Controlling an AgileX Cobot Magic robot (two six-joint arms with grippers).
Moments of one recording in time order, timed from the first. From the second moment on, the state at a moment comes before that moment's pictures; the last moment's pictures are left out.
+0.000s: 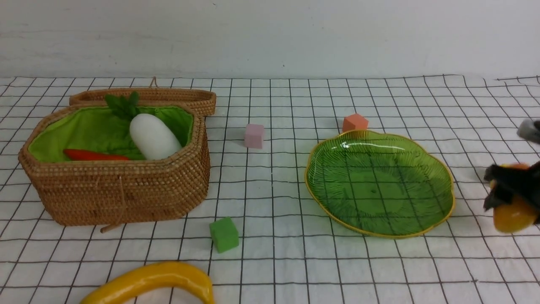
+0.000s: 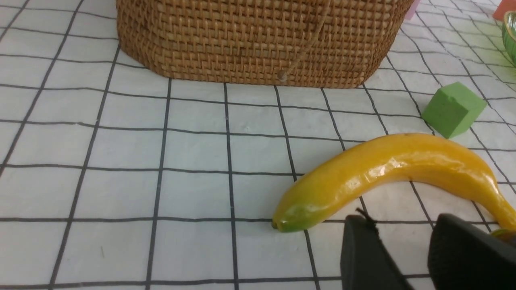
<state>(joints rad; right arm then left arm) -0.15 1.66 -1.06 0.26 0.55 0.07 -0.19 -0.01 0.03 0.06 0.39 -0.27</state>
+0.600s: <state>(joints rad) 0.25 1.79 -1.10 0.62 0.17 -0.74 -0.19 -0.01 0.03 0.06 0.39 -0.27</state>
